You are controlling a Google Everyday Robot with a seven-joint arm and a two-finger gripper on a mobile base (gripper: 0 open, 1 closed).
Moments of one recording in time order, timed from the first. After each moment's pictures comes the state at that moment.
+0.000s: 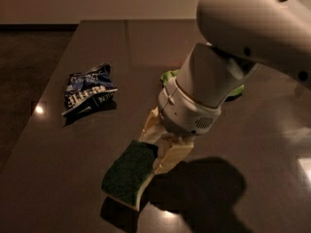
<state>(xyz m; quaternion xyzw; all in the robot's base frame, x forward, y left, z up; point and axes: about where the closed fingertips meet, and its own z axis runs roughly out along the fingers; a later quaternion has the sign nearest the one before) 0.355 0.000 0.883 -0.81 0.54 0.19 0.15</state>
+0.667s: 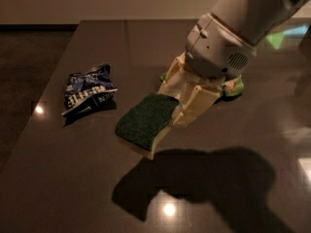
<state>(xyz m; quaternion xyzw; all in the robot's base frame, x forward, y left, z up) 0.398 -0.034 0.963 -0.78 0.57 0.21 0.18</state>
